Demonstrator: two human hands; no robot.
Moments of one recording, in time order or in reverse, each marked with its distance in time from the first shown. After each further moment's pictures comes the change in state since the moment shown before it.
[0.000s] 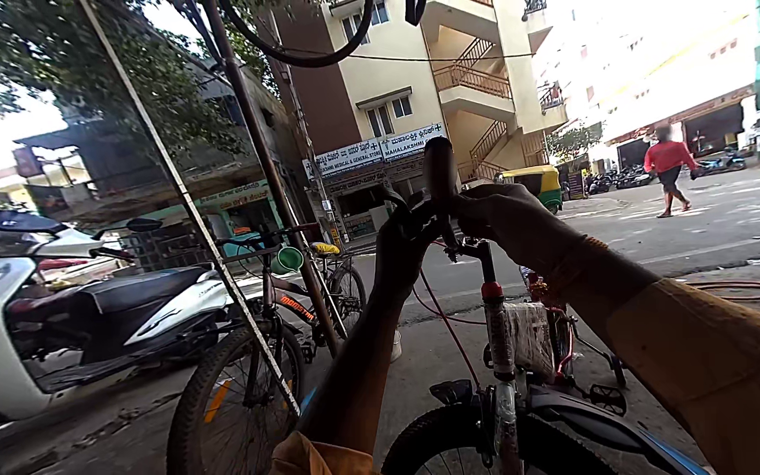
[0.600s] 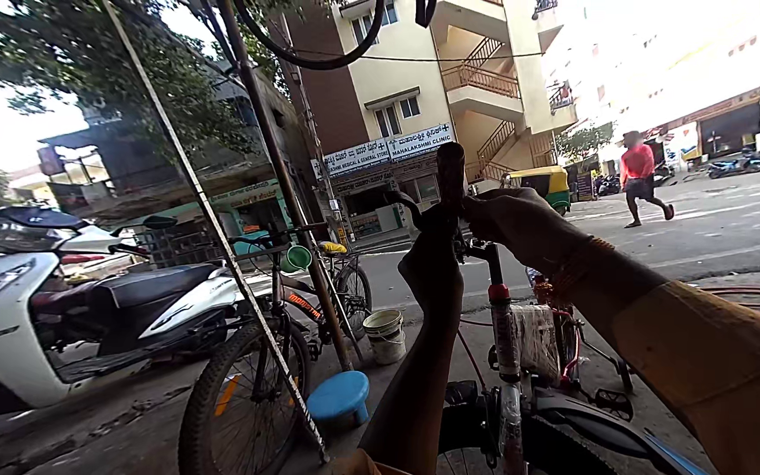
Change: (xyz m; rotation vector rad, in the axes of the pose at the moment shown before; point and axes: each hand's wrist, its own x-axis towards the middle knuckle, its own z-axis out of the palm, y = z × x) left_hand -0.036 0.011 0.055 0.178 0.466 0.078; right_hand 0.002 -0.001 0.002 0.044 0.034 0.044
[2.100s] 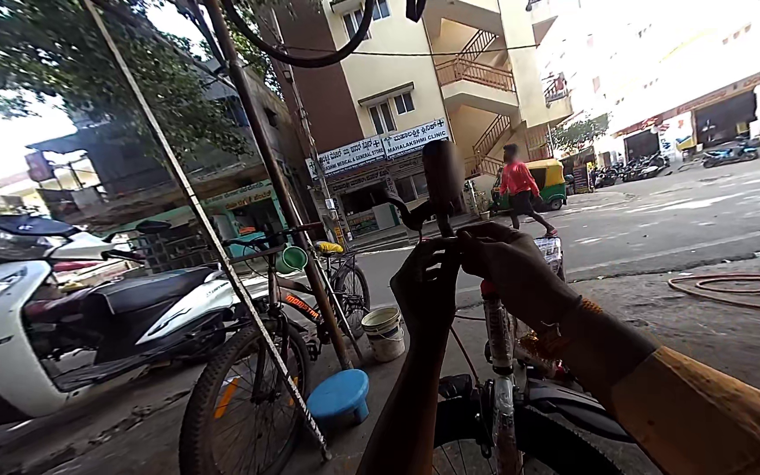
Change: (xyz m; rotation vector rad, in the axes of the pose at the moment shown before) left_hand -0.026 0.007 -0.026 -0.028 -0.164 0.066; right_hand -0.052 0.039 0.007 0.229 0.074 0.013
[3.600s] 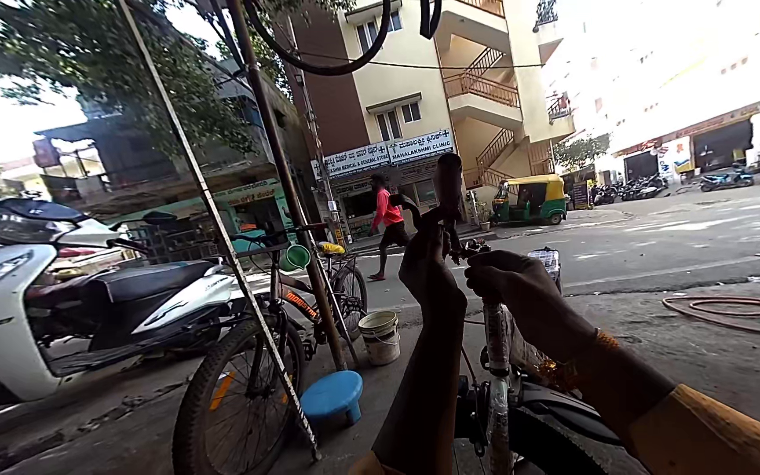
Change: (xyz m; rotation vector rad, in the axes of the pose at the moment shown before) left_hand 0.022 0.022 0.029 -0.661 0.387 -0.423; right_hand -0.030 0.008 -0.017 -0.224 -0.070 -0.079
